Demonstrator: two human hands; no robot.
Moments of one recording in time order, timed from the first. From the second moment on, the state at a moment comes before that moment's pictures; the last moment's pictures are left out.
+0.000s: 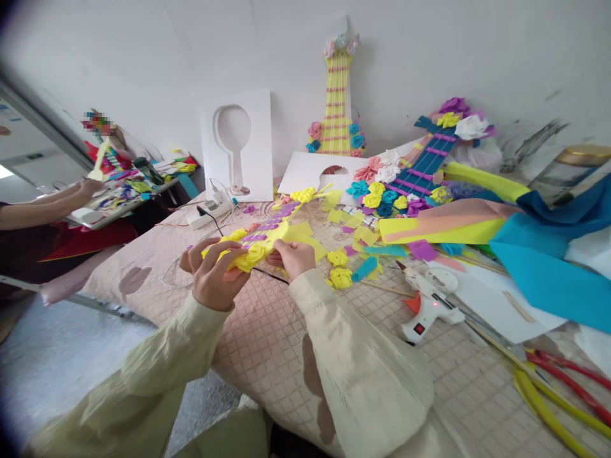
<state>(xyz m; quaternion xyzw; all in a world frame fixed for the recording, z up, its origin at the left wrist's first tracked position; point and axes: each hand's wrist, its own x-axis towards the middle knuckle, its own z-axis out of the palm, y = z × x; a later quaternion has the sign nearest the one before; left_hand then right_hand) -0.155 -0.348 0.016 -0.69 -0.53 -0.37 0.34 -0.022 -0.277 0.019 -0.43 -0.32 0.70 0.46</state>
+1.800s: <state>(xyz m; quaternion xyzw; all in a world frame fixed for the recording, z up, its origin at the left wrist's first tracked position) -0.177 -0.363 0.005 -0.75 -0.54 -0.30 0.23 -0.020 -0.277 -0.011 -0.45 -0.44 0.70 0.34</state>
